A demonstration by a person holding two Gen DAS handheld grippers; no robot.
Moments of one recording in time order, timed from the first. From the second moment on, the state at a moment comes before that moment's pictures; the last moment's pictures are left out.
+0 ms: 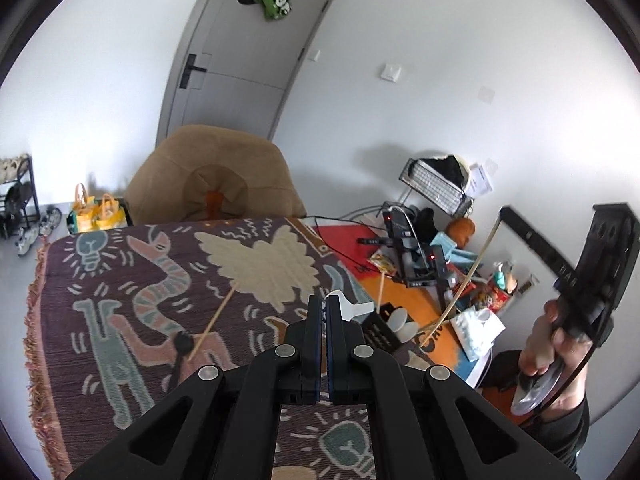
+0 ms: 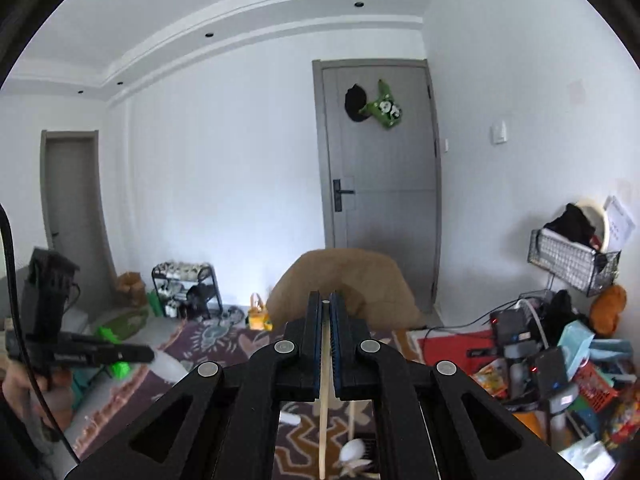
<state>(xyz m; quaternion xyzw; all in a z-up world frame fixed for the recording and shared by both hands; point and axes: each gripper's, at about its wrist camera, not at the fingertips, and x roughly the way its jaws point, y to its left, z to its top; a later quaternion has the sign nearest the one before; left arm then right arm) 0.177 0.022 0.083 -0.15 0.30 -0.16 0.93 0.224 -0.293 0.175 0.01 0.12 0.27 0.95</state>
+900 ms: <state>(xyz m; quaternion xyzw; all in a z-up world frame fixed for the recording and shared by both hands) 0.231 -0.031 0.076 -0.09 0.34 -0.18 0.92 0.251 -0.316 0.115 0.02 0.11 0.30 0.95</state>
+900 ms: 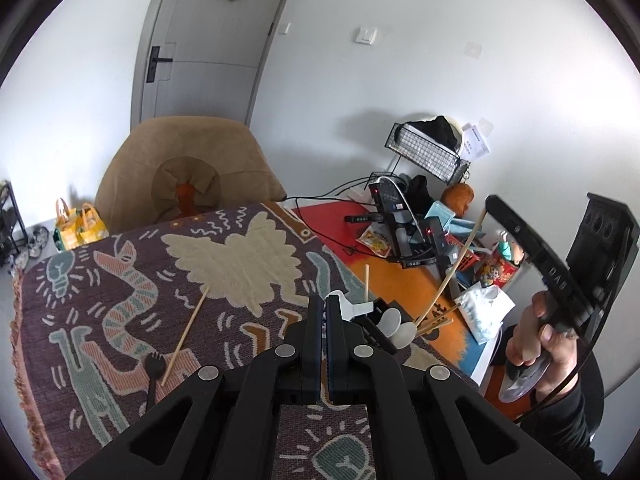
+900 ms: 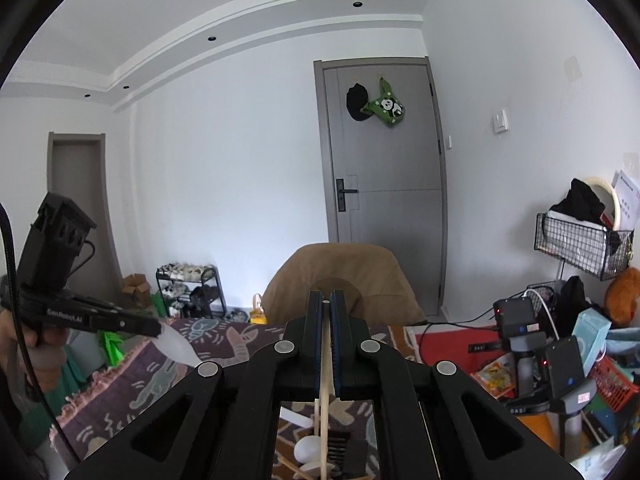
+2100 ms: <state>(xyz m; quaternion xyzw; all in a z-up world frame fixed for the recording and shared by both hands) 0.266 -0.139 0.099 0.11 0.42 -0.17 0.88 0.184 -0.398 0.058 0.09 0.15 0.21 0.96</state>
